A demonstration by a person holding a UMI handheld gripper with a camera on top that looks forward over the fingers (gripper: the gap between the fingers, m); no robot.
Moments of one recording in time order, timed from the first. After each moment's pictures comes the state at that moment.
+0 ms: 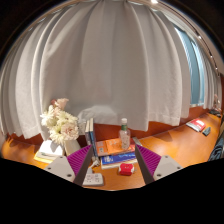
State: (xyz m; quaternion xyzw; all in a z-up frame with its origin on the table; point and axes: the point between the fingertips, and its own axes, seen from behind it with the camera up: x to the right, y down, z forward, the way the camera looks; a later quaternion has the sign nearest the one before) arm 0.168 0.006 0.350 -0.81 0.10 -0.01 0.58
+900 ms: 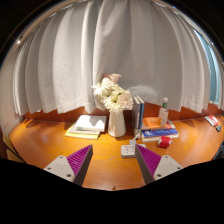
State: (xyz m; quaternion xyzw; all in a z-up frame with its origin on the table) arm -0.062 -0.106 0.292 -0.84 -0.01 0.06 0.53
